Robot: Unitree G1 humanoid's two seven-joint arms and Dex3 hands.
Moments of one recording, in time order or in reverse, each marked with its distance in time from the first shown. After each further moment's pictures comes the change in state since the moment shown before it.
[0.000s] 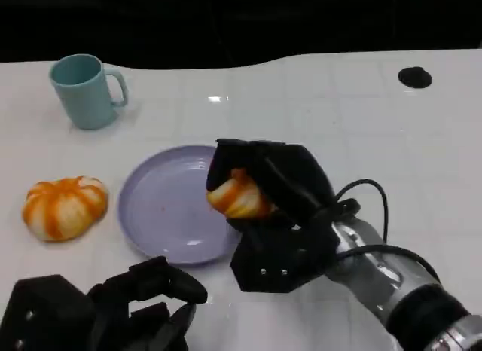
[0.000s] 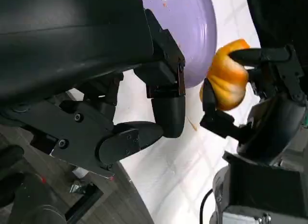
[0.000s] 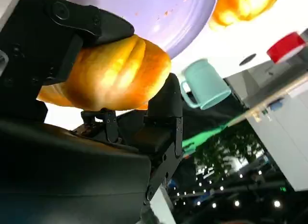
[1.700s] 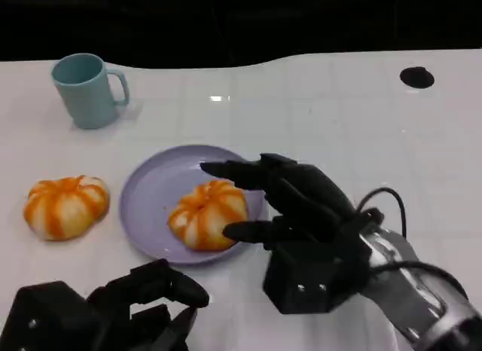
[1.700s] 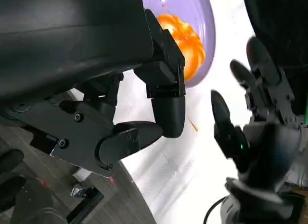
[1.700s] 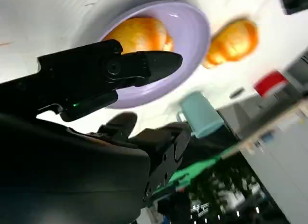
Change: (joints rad) left arm 0.015 0.002 -0.010 0.000 0.021 -0.033 0.000; right arm 0.264 -0.166 -0.029 -0.468 0.138 0.069 0.313
